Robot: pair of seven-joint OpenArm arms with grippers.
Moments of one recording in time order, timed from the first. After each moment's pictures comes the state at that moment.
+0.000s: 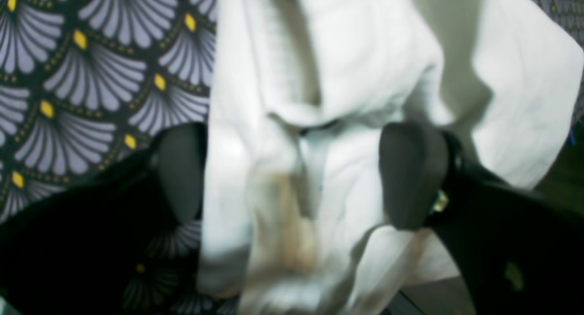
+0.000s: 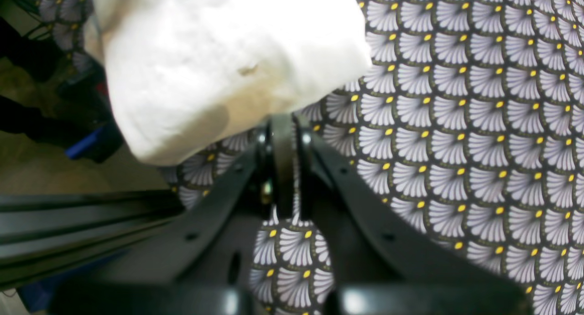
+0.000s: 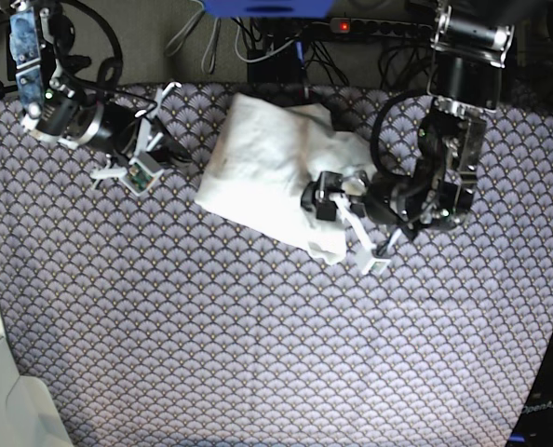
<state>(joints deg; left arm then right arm) -10.6 -13.0 10.4 79.9 -41.8 -10.5 67.2 -18.4 23.7 -0.6 110.8 24.6 39.7 -41.8</state>
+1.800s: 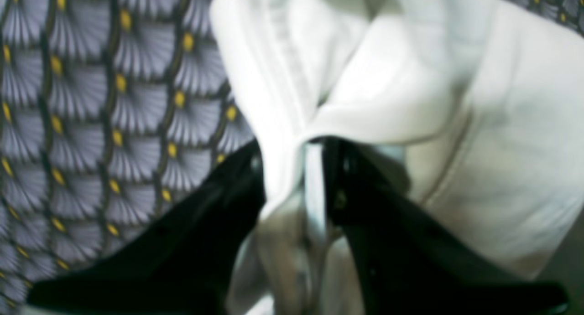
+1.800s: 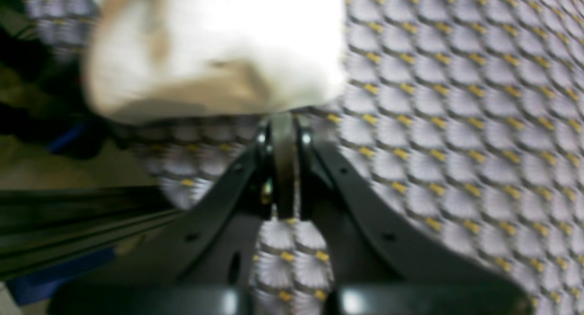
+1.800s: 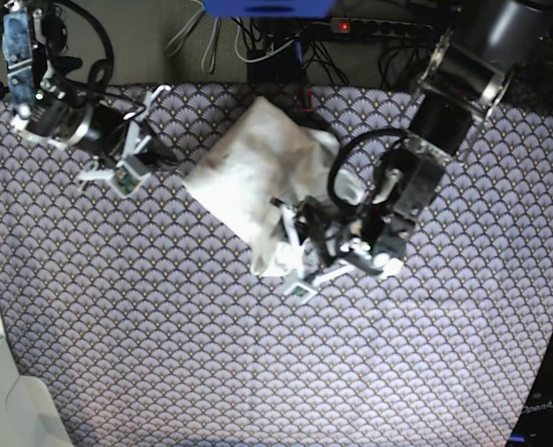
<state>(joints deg) -23.9 -9.6 33.1 77.7 -26.6 -6.9 67.7 -19.3 24.9 3.5 110.8 24.9 39.7 -41.9</state>
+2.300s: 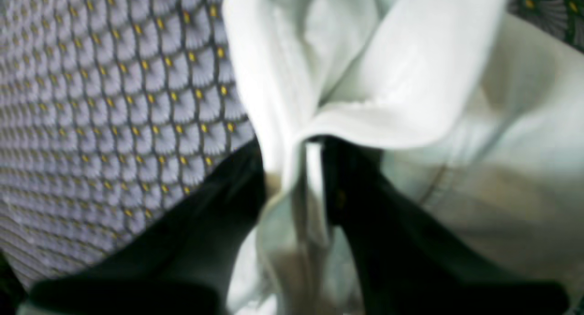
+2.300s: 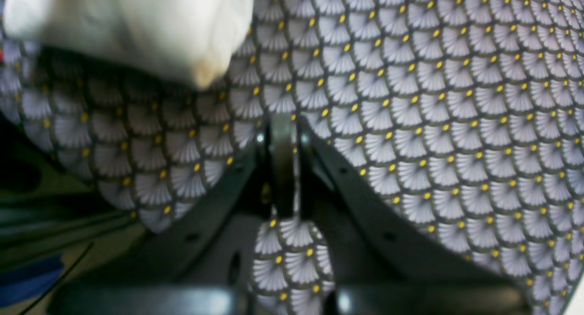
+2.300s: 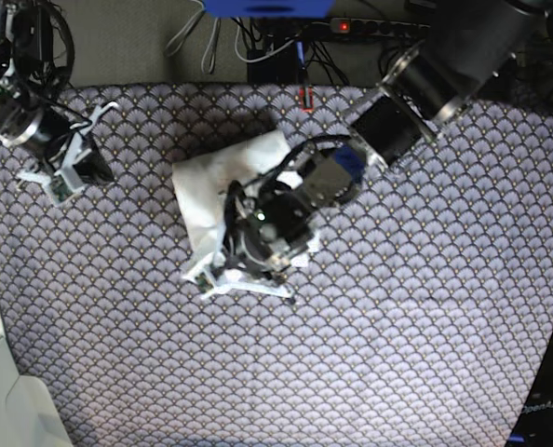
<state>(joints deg) -28.1 -1.5 49.6 76.0 0.6 -7.6 58.5 -23.4 25.4 18.1 110.8 25.2 39.7 -41.3</state>
